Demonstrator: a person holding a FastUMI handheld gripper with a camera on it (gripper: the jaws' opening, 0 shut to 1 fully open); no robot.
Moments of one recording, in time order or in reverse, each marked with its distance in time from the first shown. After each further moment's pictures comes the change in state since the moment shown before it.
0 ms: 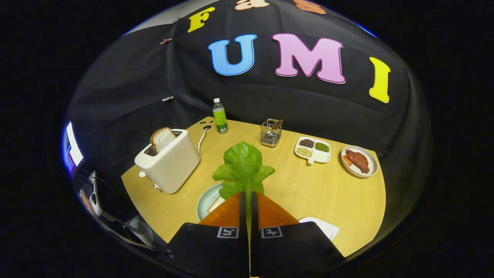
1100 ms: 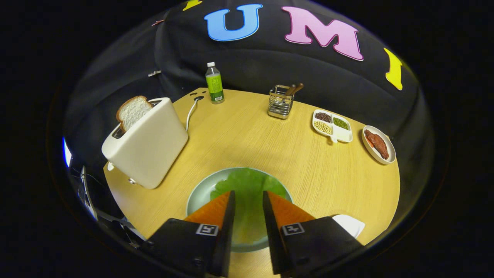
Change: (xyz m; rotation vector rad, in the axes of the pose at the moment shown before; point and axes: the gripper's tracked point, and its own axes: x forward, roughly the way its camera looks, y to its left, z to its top) arm 0.104 0.017 -0.059 0.008 0.192 -0.059
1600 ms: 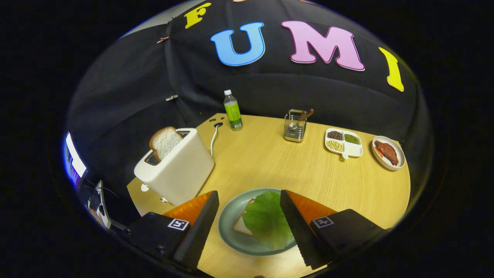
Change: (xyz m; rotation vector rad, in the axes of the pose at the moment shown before) arm -0.051 0.039 0.059 0.039 -0.211 0.124
